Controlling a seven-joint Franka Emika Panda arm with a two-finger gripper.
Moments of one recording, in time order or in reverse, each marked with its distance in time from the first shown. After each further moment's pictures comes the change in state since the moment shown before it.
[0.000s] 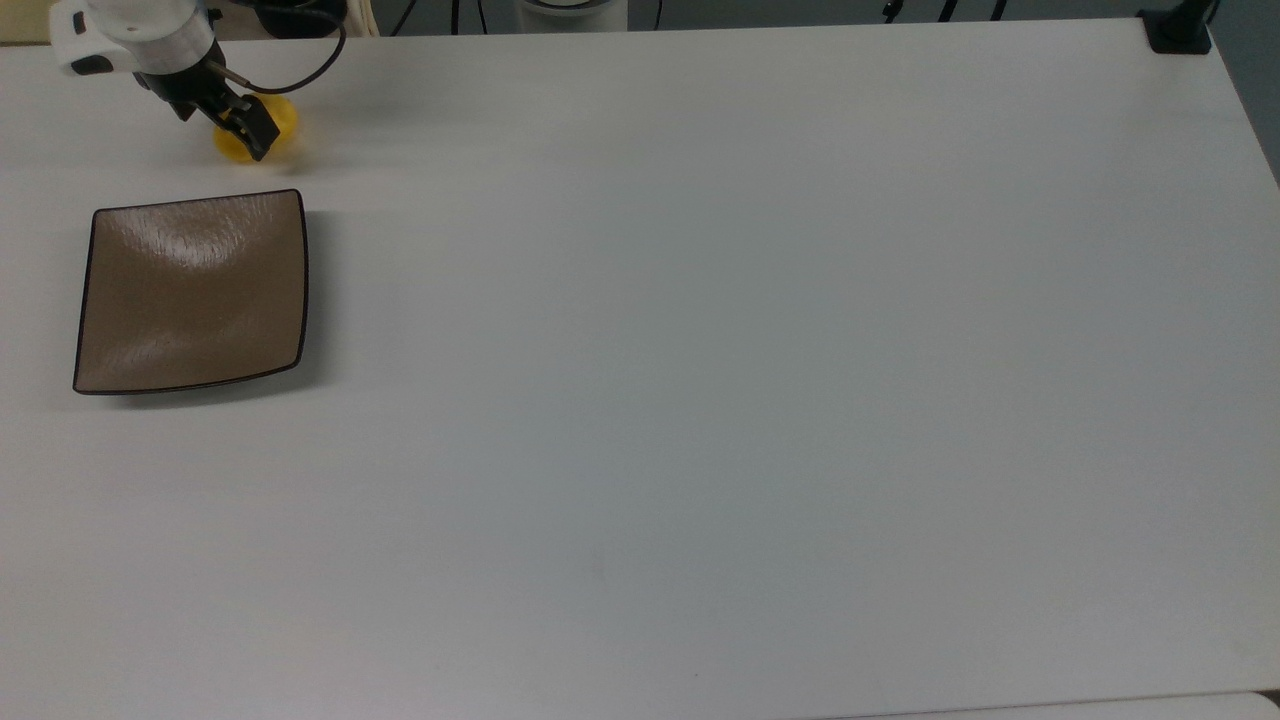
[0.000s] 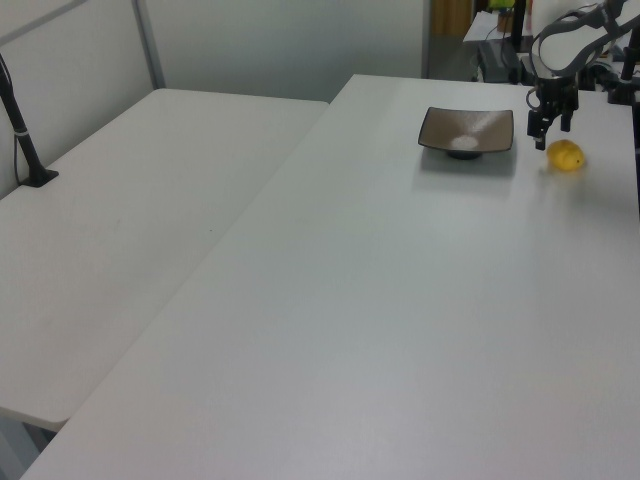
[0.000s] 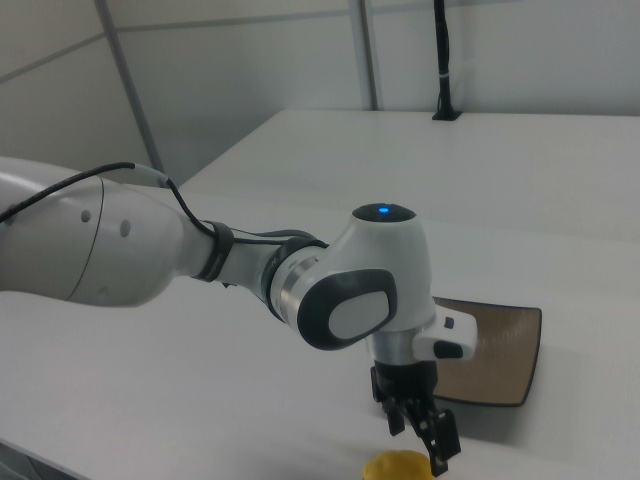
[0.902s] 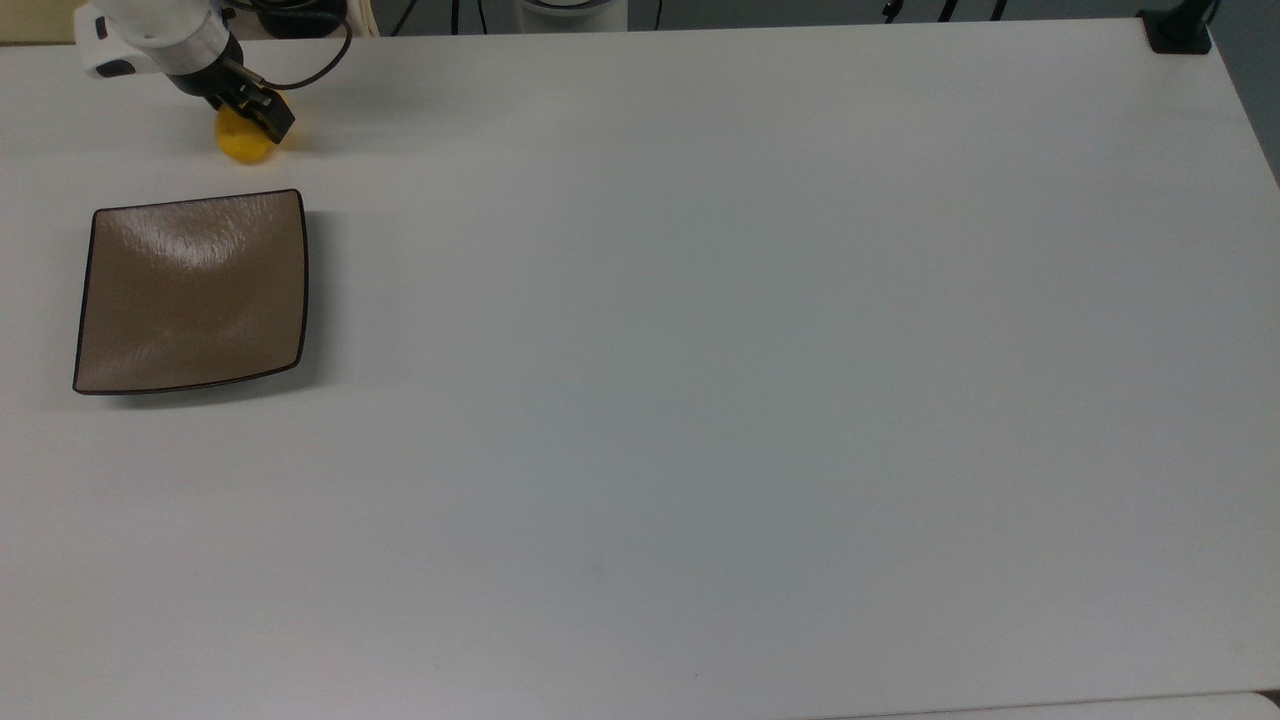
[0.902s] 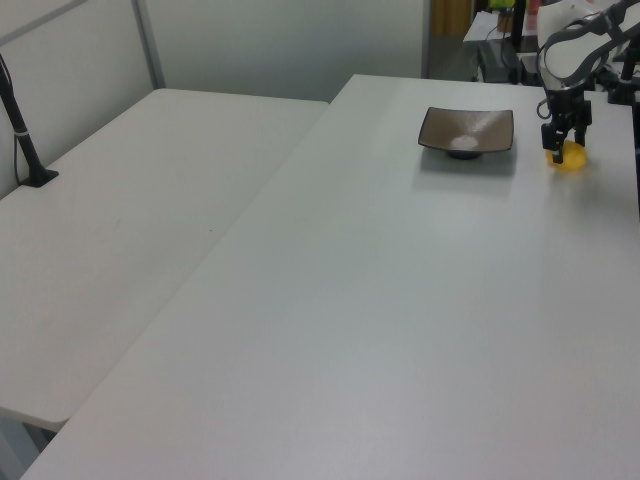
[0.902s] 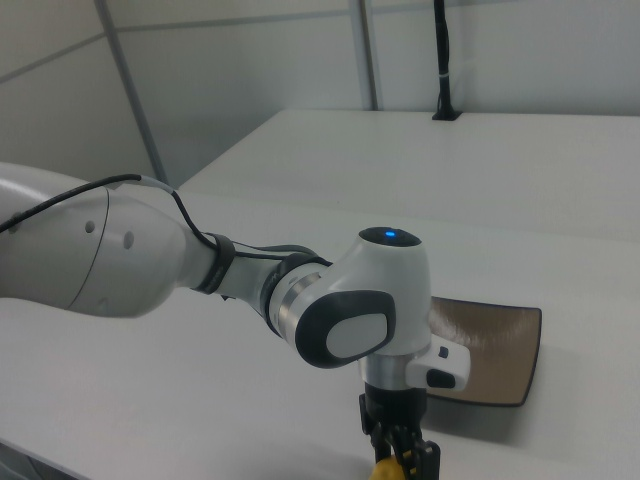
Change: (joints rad) arm -0.017 0.000 0.000 -0.045 0.000 -0.062 0.000
